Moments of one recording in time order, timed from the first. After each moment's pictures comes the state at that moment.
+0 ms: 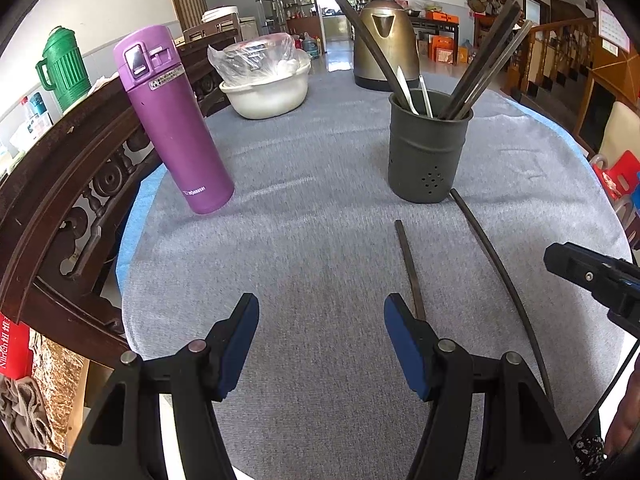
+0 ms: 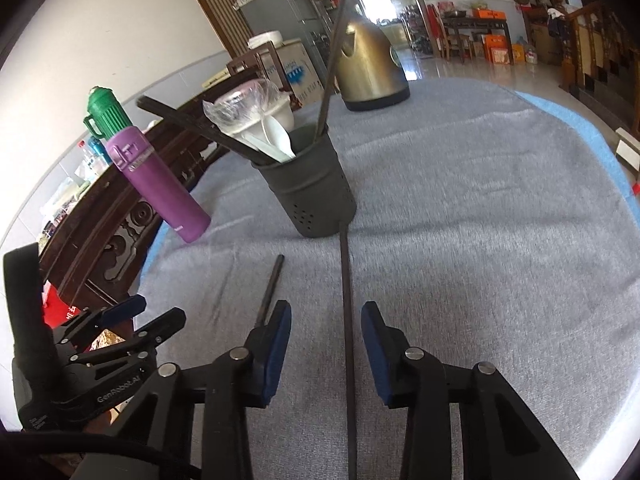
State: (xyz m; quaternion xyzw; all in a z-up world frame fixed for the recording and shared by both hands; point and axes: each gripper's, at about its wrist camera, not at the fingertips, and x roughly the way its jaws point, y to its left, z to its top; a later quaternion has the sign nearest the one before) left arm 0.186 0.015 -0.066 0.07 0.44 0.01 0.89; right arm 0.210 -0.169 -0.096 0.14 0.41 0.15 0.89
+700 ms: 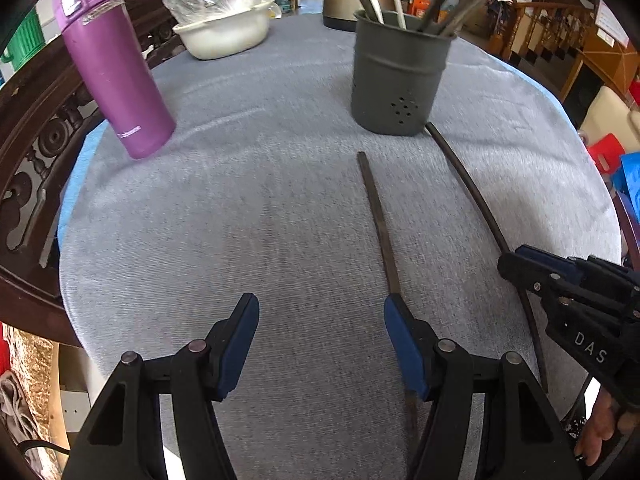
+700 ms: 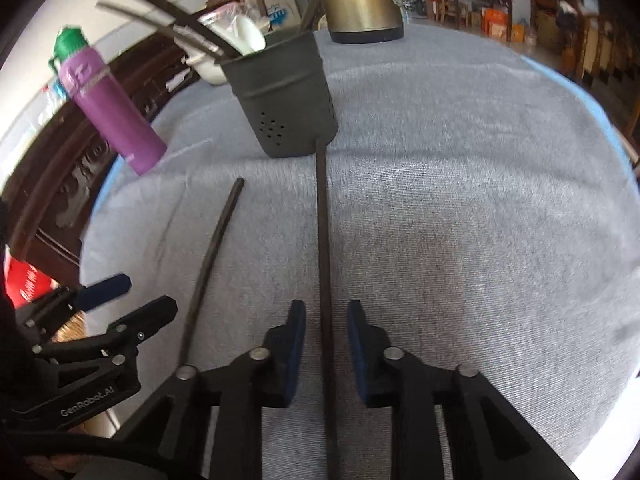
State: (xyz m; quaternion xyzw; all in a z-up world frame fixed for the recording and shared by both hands) left arm 0.198 0.000 -0.112 0.04 0.53 -0.04 0.85; right arm 0.224 -0.143 -0.144 0.05 0.51 0.11 0.85
